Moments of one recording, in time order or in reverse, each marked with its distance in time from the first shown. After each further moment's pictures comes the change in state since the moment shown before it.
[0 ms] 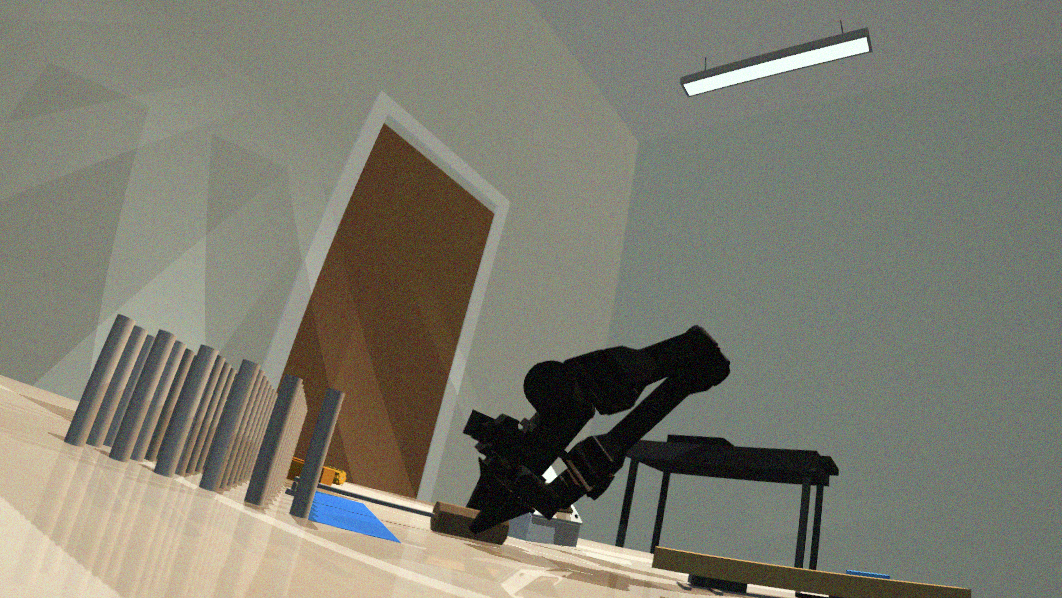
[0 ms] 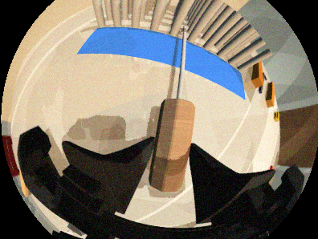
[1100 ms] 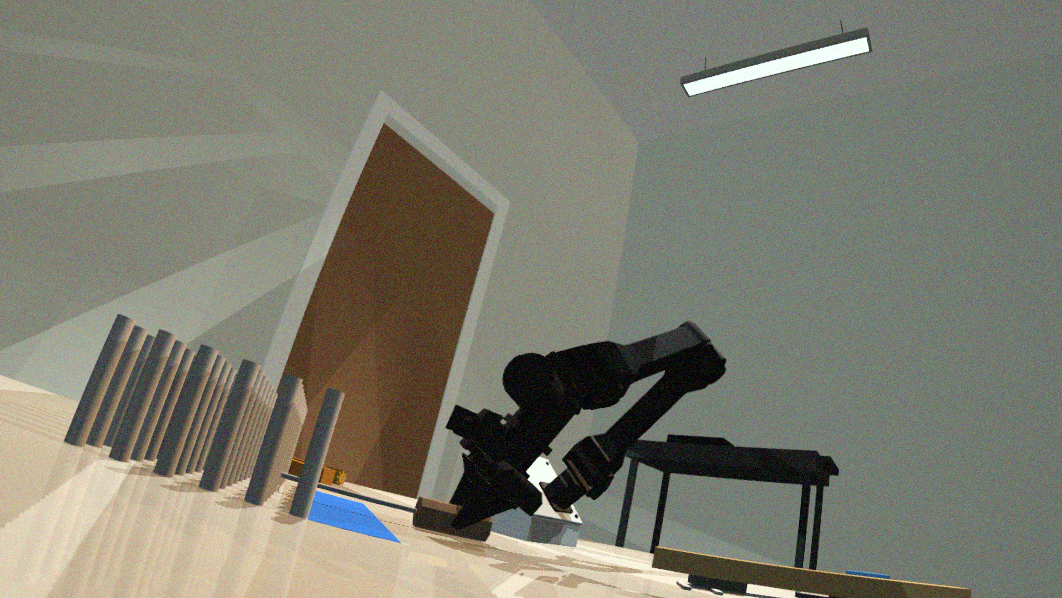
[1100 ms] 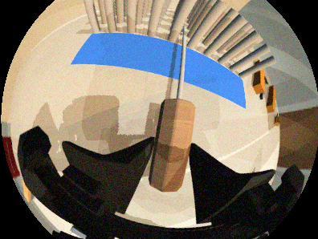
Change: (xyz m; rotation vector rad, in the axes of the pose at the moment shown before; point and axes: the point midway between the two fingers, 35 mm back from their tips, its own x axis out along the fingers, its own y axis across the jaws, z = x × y) arm 0.009 0.000 0.020 -0.001 -0.001 0.000
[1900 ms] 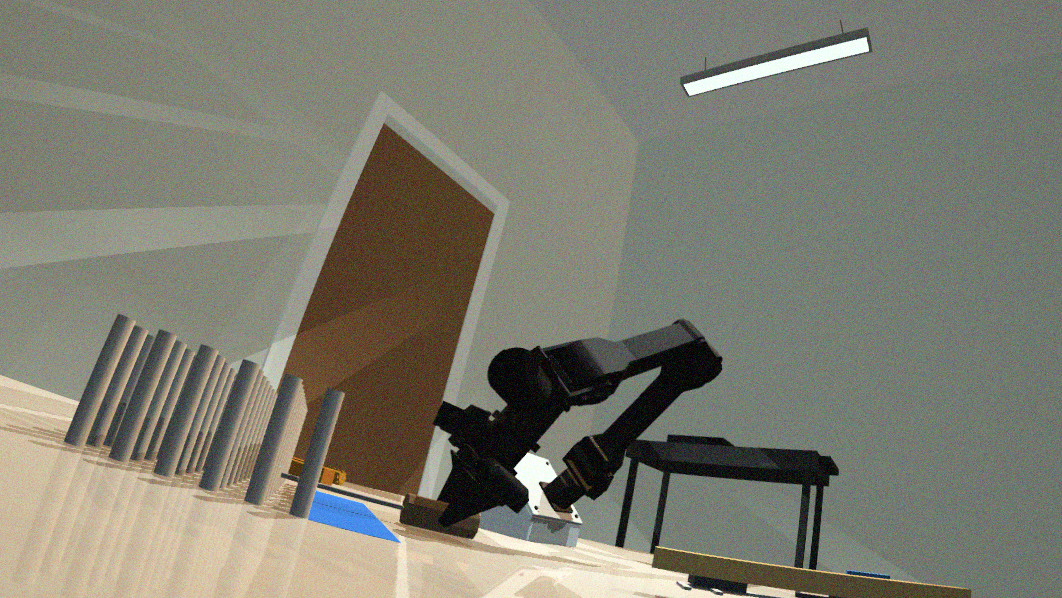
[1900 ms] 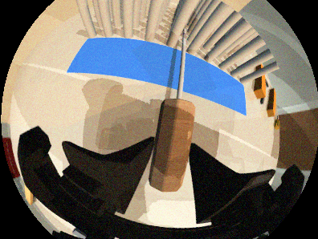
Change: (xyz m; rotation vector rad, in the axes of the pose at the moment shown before) arm 0.007 0.000 0.015 -0.001 -0.001 0.000
